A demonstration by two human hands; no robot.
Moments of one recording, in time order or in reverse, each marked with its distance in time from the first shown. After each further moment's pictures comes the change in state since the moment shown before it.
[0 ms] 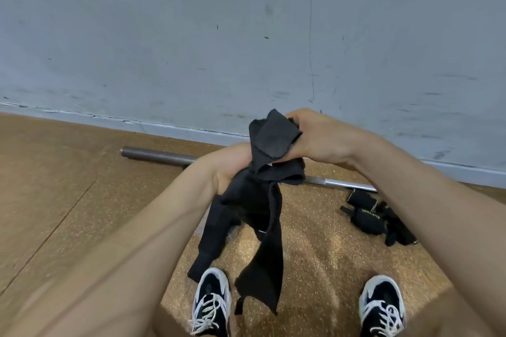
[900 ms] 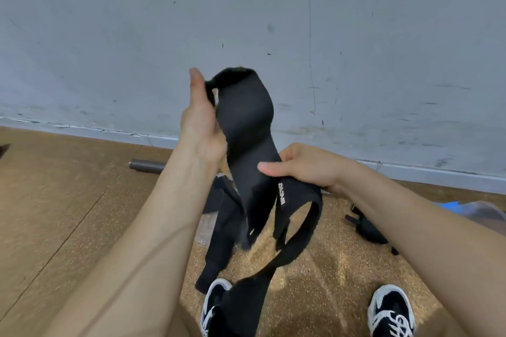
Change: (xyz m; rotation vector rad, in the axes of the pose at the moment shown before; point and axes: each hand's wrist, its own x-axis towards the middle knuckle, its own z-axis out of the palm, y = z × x) left_hand -0.023 0.050 -0.018 -0.765 0.474 0.623; right_hand -0.002 0.007 0.026 0.065 -0.028 0.196
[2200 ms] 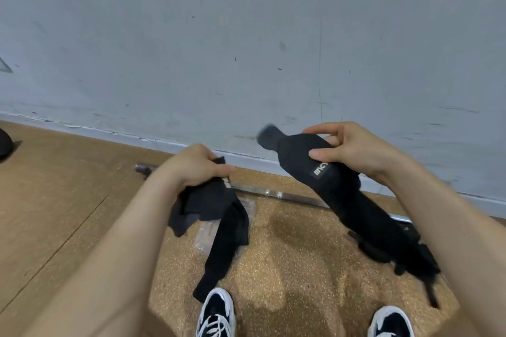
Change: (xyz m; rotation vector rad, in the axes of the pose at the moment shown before) left_hand -0.012 0.028 -0.064 1.618 -0.078 -0.116; right_hand -0.015 0.000 -0.062 -0.009 0.233 -0.100
